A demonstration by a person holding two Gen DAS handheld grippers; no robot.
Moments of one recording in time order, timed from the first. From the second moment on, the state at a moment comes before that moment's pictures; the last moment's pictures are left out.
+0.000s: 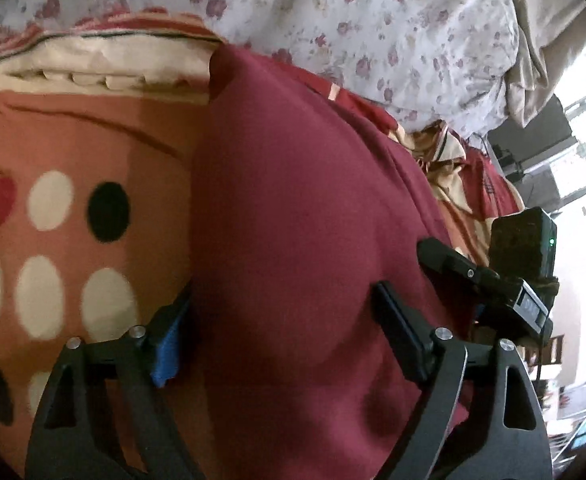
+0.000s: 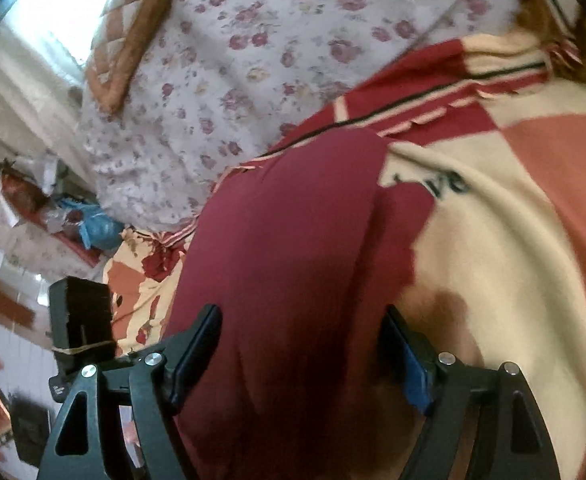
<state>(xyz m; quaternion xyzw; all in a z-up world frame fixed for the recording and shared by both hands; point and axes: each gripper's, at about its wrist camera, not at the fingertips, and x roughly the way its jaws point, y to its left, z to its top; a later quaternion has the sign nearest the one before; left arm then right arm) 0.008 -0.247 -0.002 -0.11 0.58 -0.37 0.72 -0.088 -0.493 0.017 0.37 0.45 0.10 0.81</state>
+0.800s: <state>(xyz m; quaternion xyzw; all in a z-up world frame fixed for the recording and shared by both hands) -0.089 -0.163 0.043 -0.02 0.54 -0.29 0.79 -0.161 -0.395 0.098 0.16 0.49 0.06 0.86</state>
